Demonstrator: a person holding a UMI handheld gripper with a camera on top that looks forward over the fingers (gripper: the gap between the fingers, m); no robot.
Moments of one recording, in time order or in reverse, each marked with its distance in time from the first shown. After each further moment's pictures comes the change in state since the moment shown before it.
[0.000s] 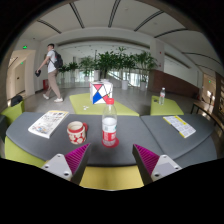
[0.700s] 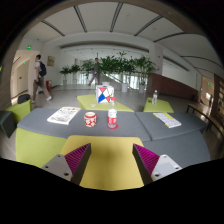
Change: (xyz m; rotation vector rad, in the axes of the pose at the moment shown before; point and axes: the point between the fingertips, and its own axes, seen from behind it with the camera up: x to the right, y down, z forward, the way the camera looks) arm -0.016 0.060 -0.247 0.026 0.002 -0.011
